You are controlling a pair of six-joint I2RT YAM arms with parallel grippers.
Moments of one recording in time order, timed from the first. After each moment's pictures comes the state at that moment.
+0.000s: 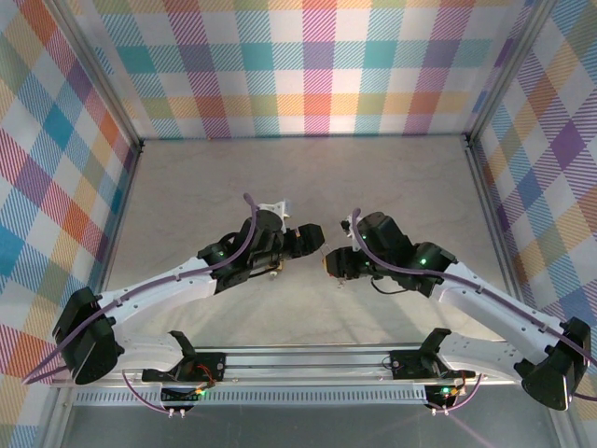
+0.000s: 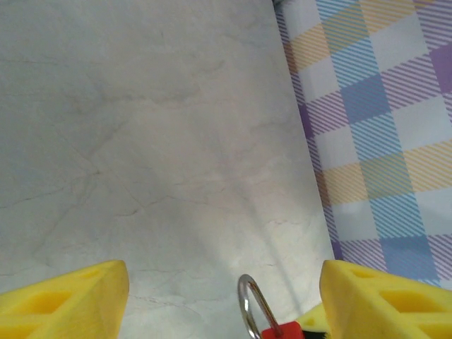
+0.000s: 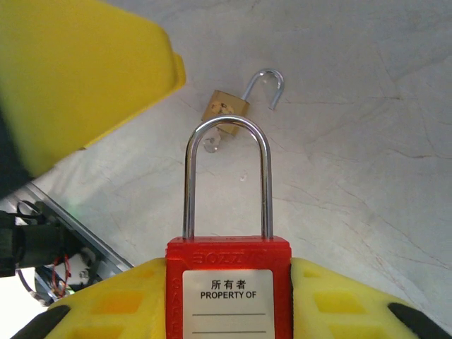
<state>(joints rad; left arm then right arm) -0.87 1.26 0.89 -0.11 0.03 -0.96 0.83 1.04 0.91 -0.66 -0.15 0.57</state>
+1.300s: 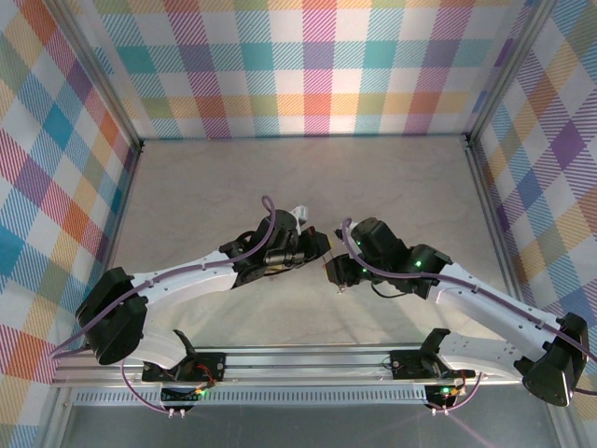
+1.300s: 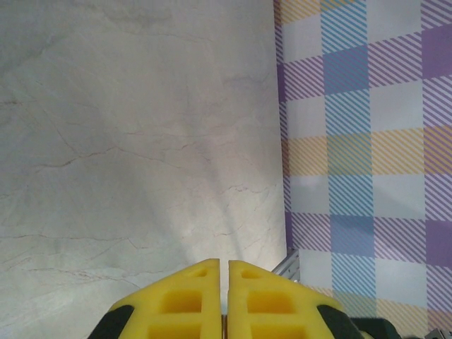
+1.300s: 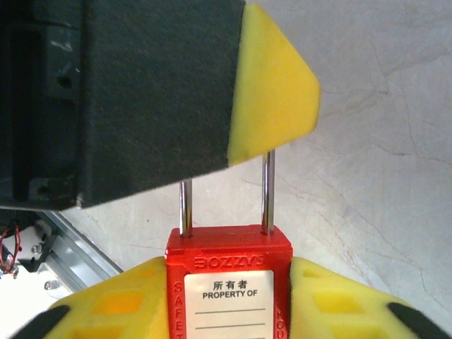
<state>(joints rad) -0.87 1.42 0.89 0.05 0.20 -1.14 0.86 1.05 0.91 -0.70 -0.11 0.48</state>
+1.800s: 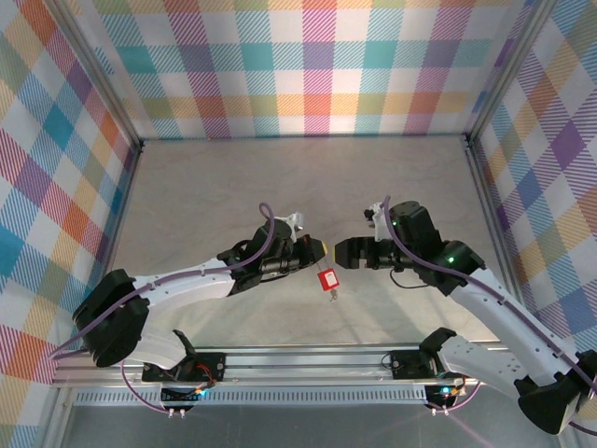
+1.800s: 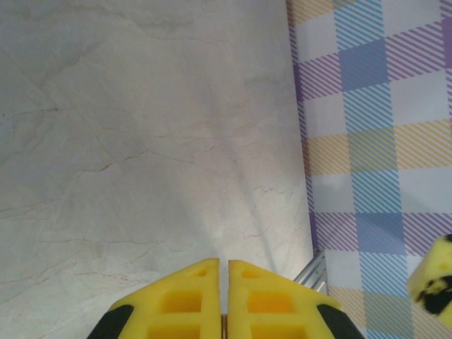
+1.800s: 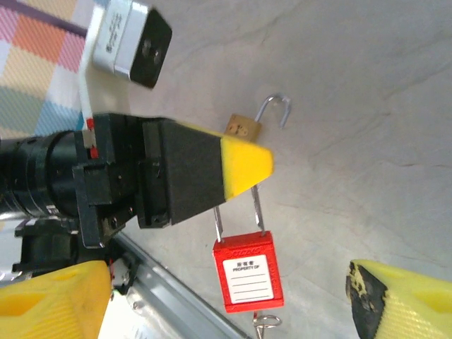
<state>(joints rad) -0.87 1.40 0.78 0.15 0.17 -1.08 0.64 0.94 0.93 -0.71 -0.37 0.54</state>
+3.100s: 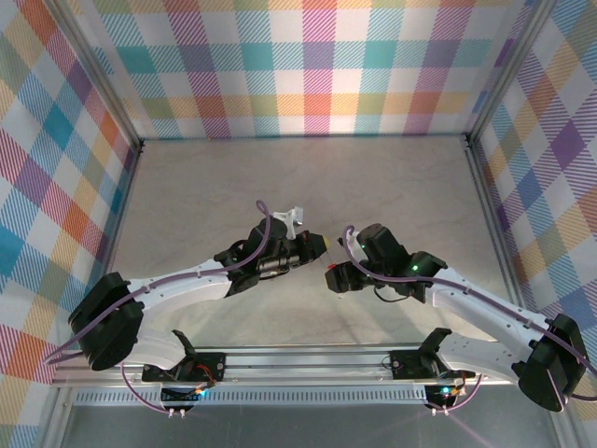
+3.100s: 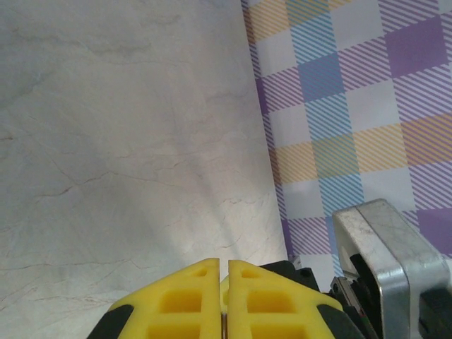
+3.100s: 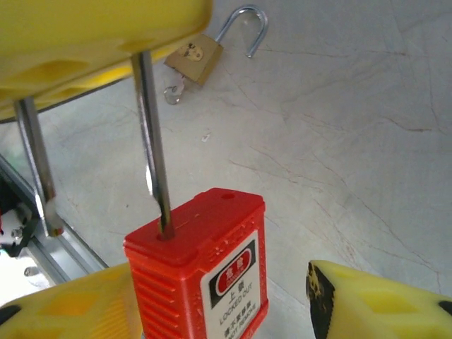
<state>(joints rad) -0.87 1.37 0.78 0.21 0.18 -1.07 0.79 1.05 0.74 -0.56 -0.21 0.42</state>
